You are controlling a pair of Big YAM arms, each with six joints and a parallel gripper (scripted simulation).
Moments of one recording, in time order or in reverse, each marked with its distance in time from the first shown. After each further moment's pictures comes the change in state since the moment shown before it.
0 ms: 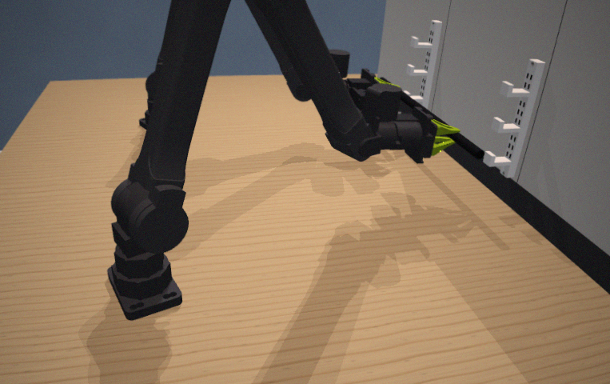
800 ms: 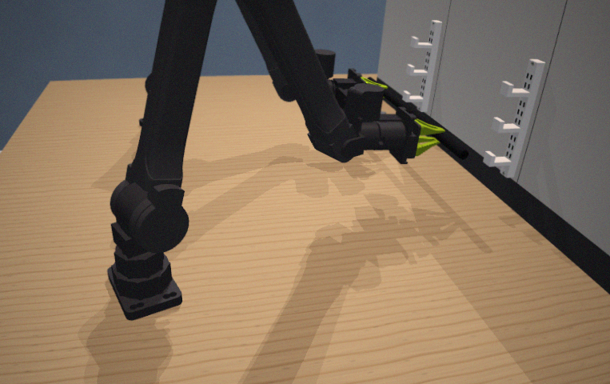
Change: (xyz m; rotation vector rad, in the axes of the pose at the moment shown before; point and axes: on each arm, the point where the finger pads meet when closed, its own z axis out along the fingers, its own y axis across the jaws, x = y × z) left arm 0.000 0.000 -0.036 -0.005 0.000 -0.001; right arm 0.000 0.000 -0.036 0.004 0.000 -0.001
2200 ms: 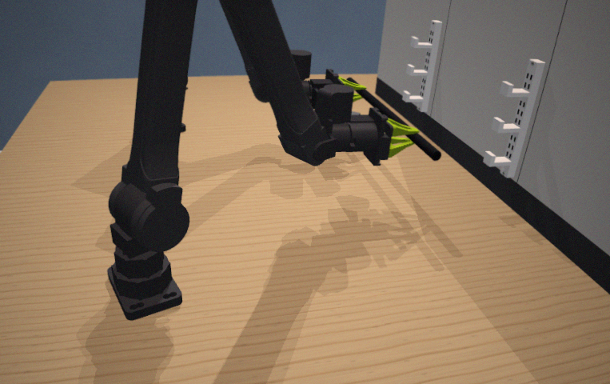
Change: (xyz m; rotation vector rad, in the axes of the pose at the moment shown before) left arm 0.000 -0.001 -0.059 -0.007 0.000 -0.002; right arm 0.000 0.001 -0.059 0.009 0.000 -0.003
